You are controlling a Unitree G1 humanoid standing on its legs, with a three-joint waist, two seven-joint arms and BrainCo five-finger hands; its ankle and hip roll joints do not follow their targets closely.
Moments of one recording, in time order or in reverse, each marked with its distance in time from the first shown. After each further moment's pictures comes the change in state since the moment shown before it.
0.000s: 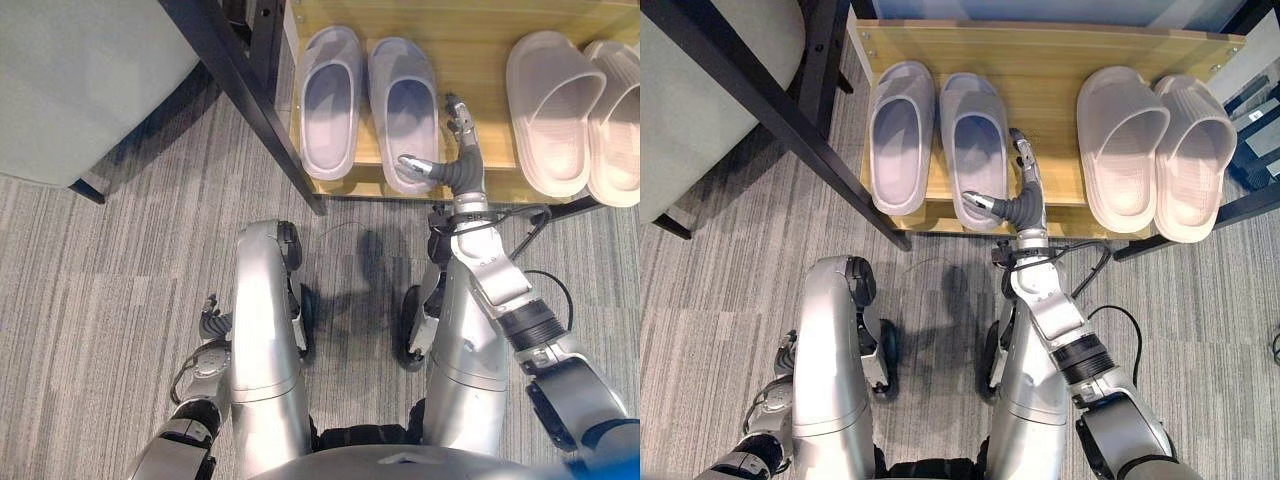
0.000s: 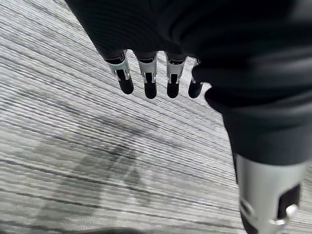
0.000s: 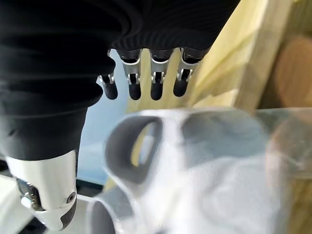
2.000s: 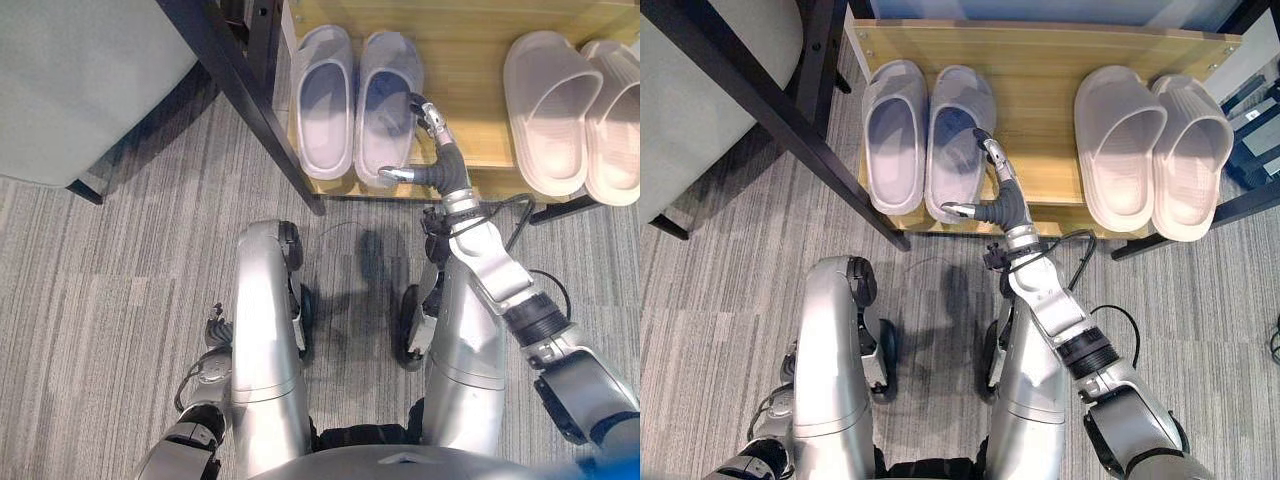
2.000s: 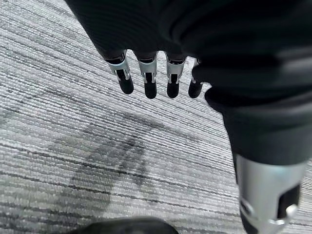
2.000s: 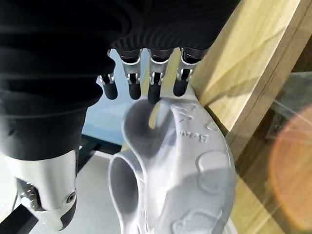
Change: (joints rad) left arm 0.007 -0.019 -0.001 0.016 0.030 0.001 -0.005; right arm -0.082 -0.081 0.078 0.075 0.020 -0.055 0.142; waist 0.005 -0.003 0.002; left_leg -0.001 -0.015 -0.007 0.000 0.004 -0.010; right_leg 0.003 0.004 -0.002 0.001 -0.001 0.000
